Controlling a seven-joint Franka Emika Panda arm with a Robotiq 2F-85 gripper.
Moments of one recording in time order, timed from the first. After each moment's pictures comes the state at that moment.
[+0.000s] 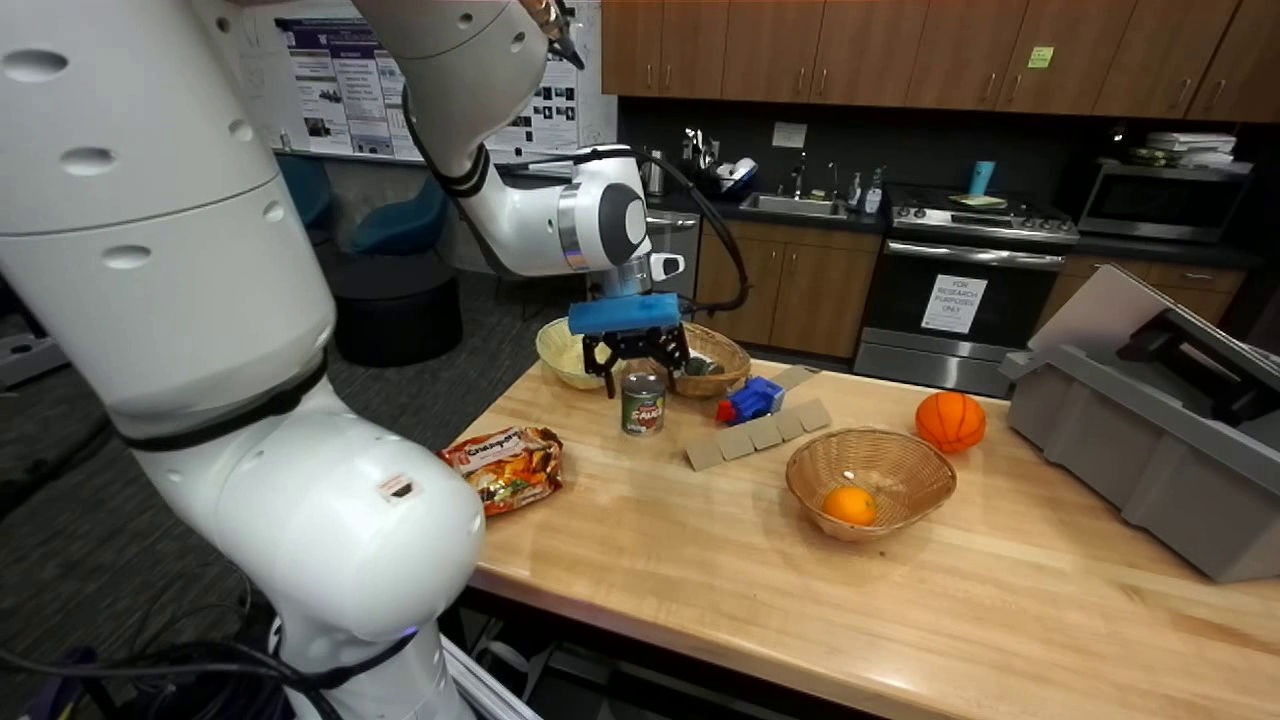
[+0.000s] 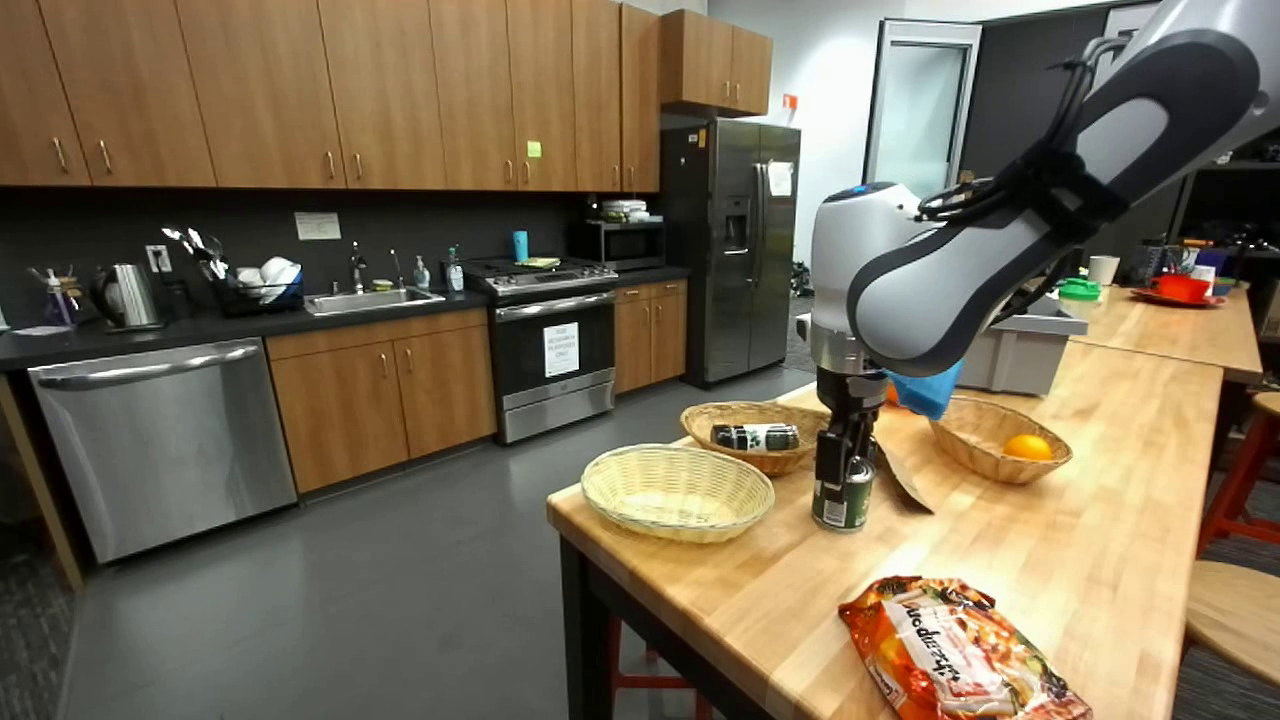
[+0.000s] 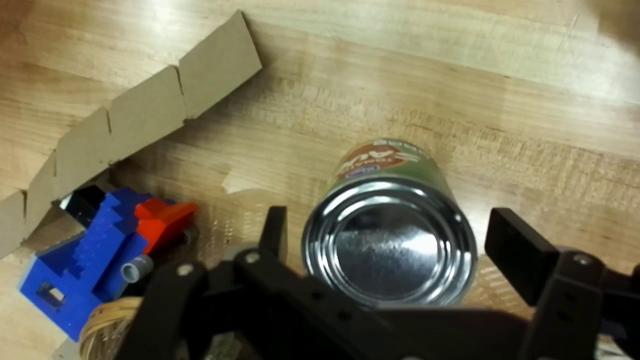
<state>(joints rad) 0.05 -0.14 0.08 -2.52 -0.27 2.42 -0.14</state>
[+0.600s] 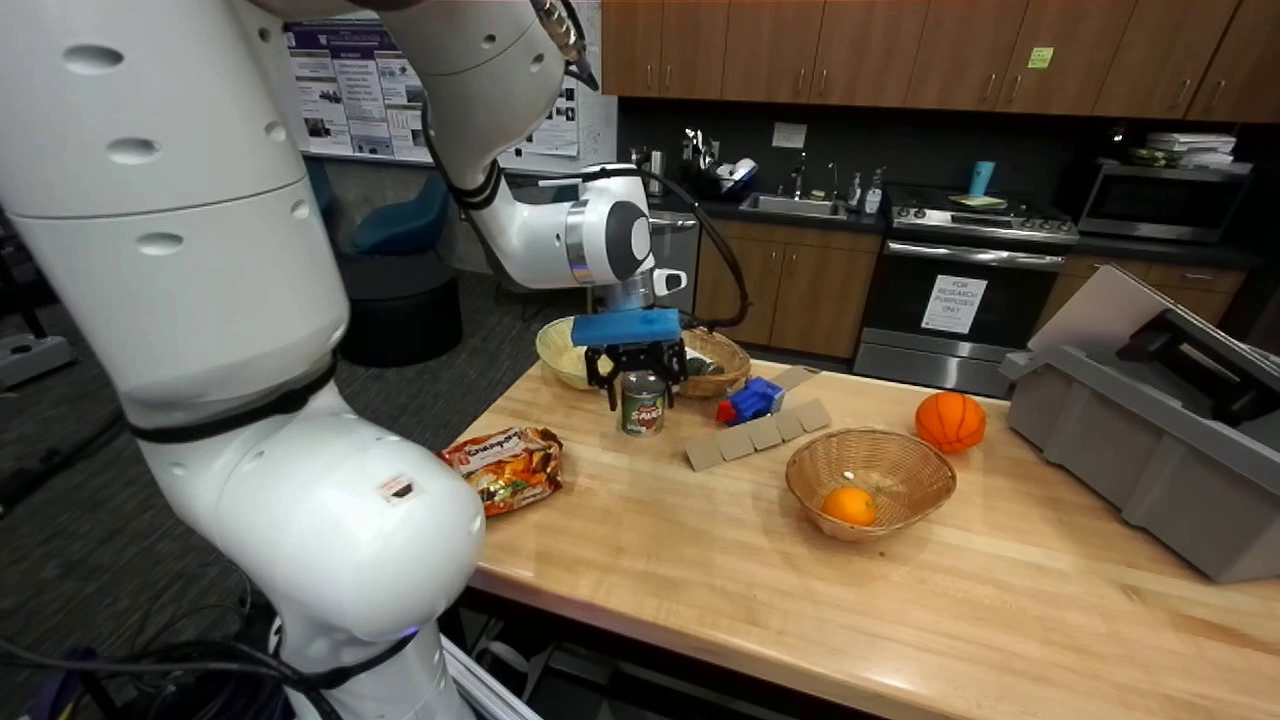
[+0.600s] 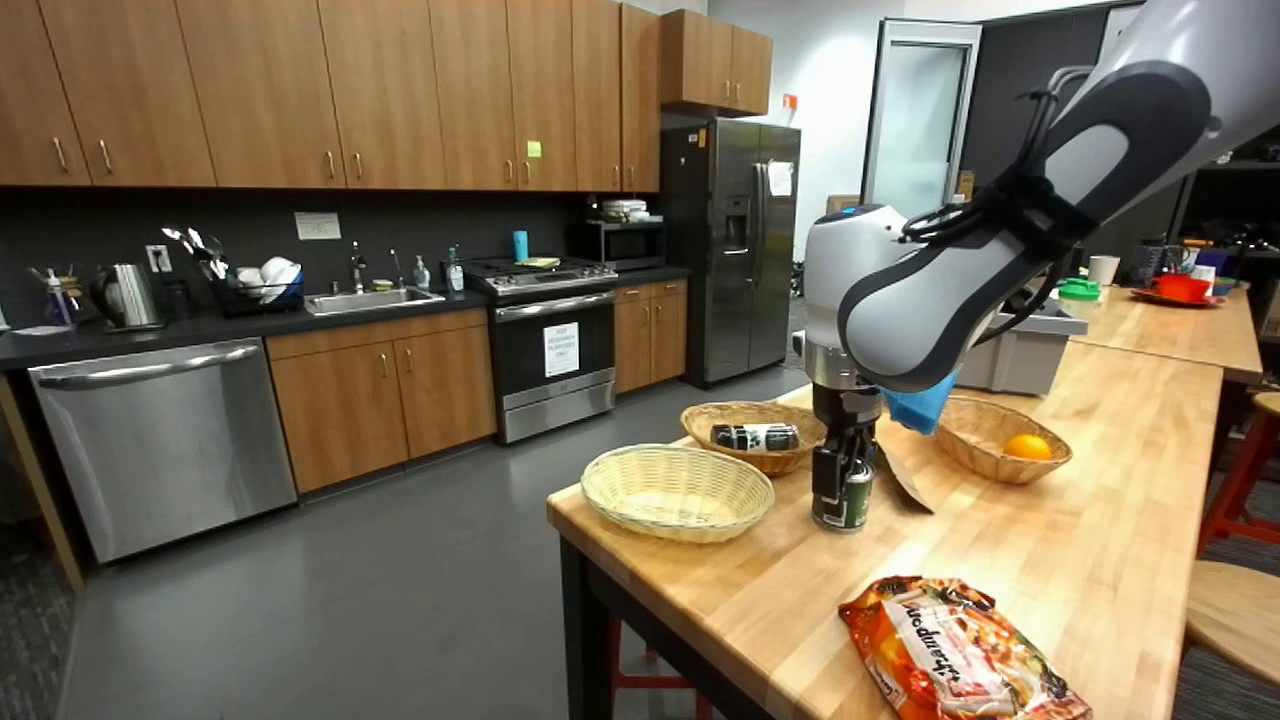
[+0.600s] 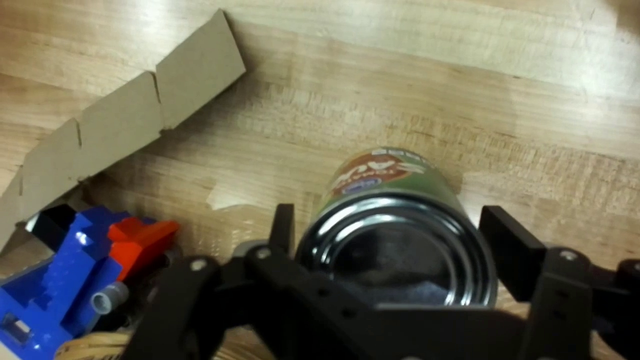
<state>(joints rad) 0.05 -0.08 0.07 -2.50 -0.27 2.44 -0.13</state>
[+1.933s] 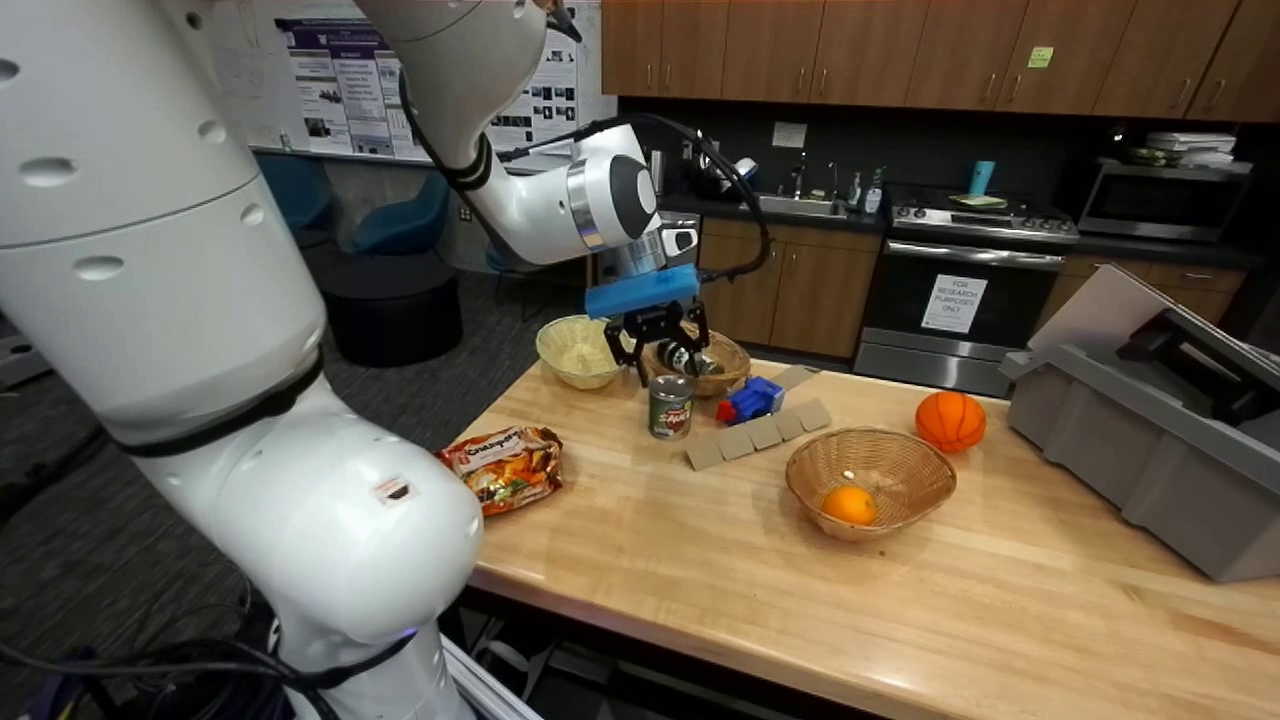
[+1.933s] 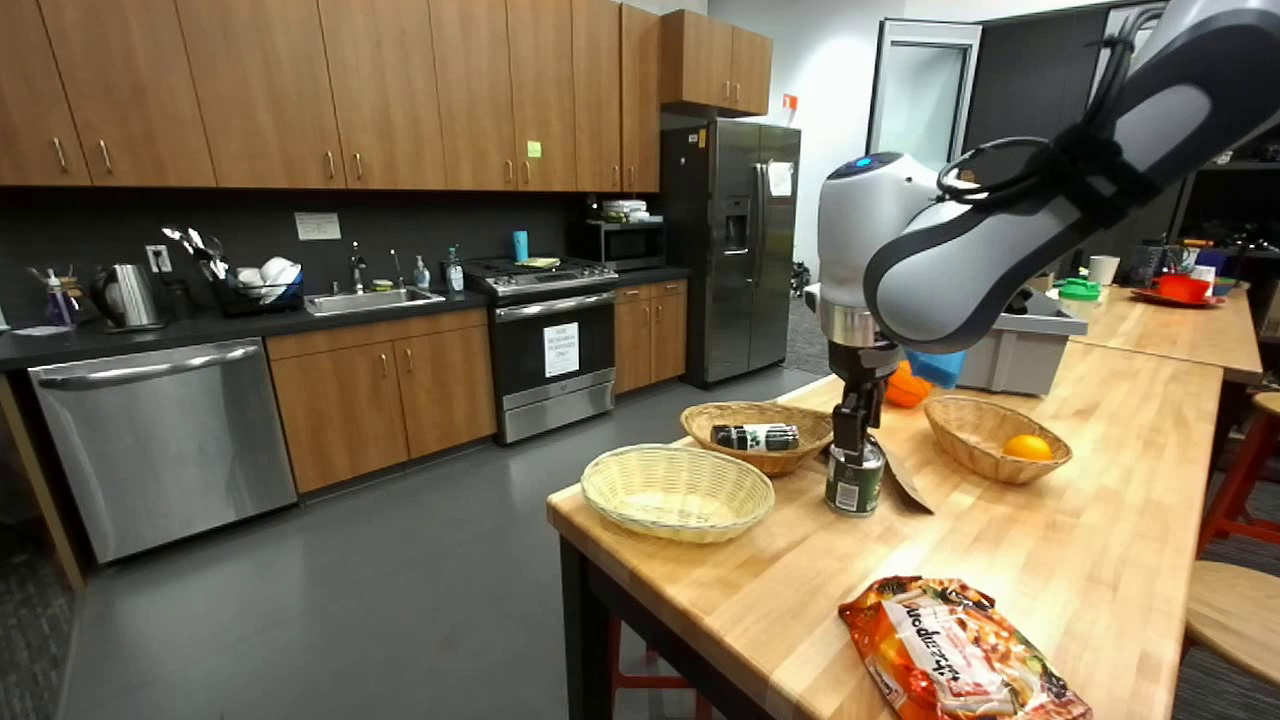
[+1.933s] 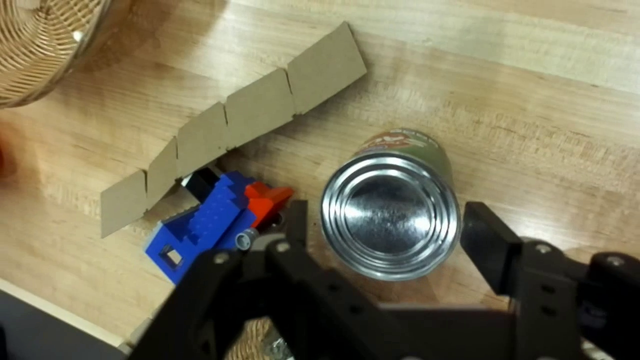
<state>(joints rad) 0.02 -0.19 0.07 -2.49 -0.43 2.37 -0.09</state>
